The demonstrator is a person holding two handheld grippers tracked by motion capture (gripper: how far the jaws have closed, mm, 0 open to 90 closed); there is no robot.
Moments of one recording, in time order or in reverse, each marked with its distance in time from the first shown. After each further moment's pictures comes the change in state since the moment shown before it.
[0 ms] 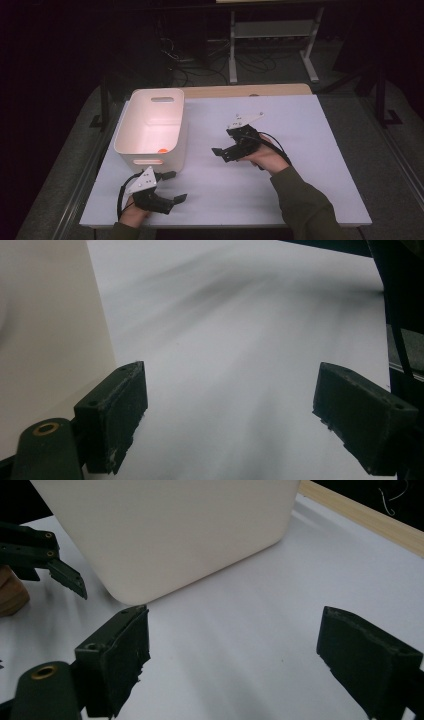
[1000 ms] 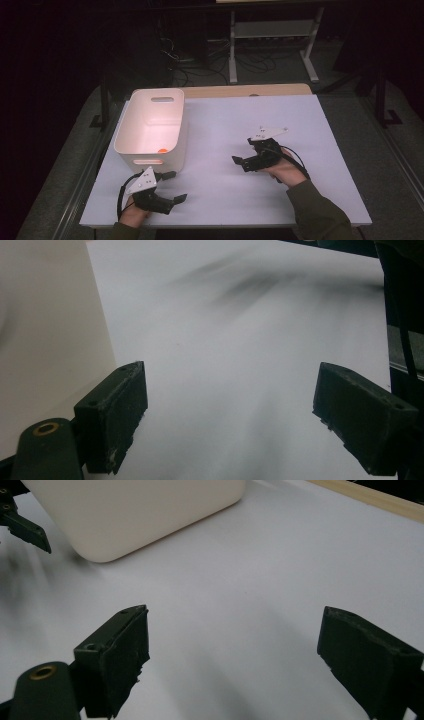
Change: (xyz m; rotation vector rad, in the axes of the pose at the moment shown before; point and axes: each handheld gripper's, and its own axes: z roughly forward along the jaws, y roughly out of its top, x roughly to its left) left arm 0.000 0.000 0.000 -0.001 0.001 0.003; right arm -0.011 -0.055 -0.030 -0.008 -0.093 0.075
